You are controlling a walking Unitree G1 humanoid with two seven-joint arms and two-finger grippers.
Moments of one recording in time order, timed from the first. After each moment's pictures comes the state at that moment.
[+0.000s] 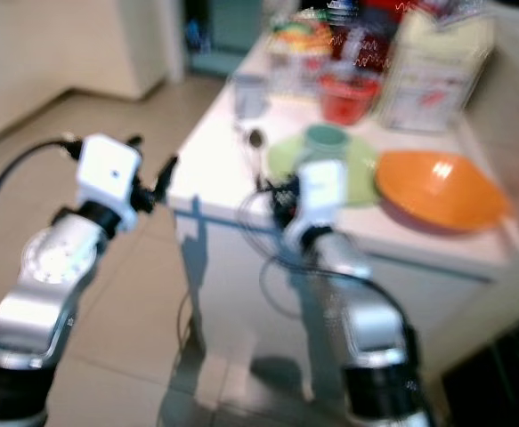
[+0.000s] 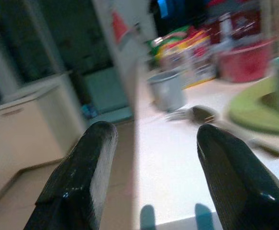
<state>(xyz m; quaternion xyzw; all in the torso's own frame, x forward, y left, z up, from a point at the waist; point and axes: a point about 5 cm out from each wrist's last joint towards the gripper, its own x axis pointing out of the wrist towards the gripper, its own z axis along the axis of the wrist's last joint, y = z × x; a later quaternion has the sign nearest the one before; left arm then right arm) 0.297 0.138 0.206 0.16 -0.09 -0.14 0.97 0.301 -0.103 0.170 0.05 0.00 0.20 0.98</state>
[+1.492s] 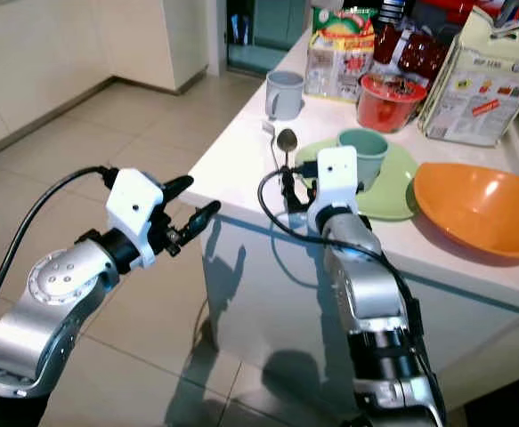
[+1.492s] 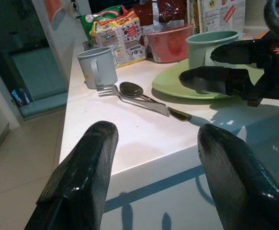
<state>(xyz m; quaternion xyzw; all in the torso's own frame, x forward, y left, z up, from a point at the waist) 0.270 0.111 0.191 0.12 -0.04 -0.33 0.94 0.334 -0.138 0.170 -0.03 0.01 0.06 1.00</state>
